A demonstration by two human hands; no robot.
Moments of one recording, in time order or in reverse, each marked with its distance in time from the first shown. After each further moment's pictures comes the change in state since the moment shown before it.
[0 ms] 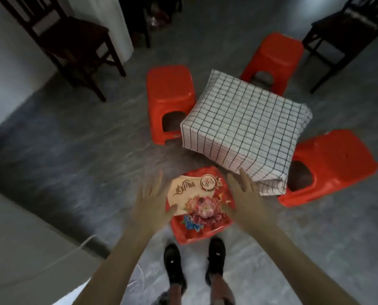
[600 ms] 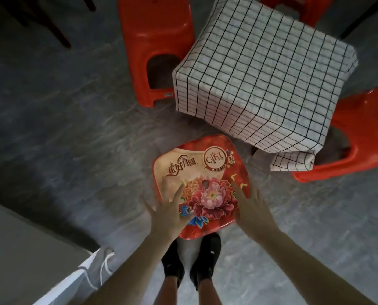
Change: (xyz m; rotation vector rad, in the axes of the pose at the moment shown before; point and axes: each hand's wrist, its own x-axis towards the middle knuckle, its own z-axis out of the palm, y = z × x) left_hand 0.074 -0.013 0.258 -0.211 -0.230 -0.158; right_hand 0.071 0.082 0.214 -0.042 -0.221 0.139
